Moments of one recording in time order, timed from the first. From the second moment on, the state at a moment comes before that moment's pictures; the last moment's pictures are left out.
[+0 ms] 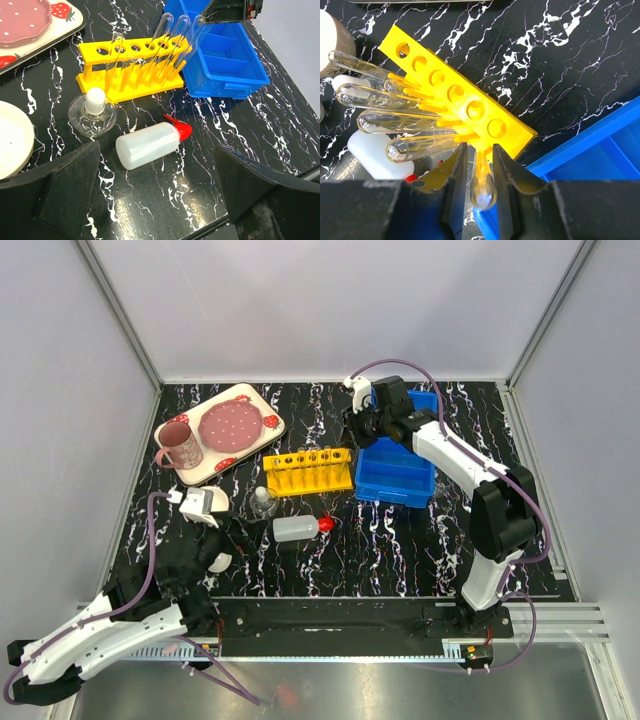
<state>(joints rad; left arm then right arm) -1.04 0.25 0.56 -0.56 -0.56 -0.52 0.47 1.80 1.49 -0.36 -0.43 -0.03</state>
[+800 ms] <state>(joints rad) -1.04 0.21 0.56 -0.58 -0.56 -0.52 0.47 1.80 1.49 -0.39 -0.46 -0.02</state>
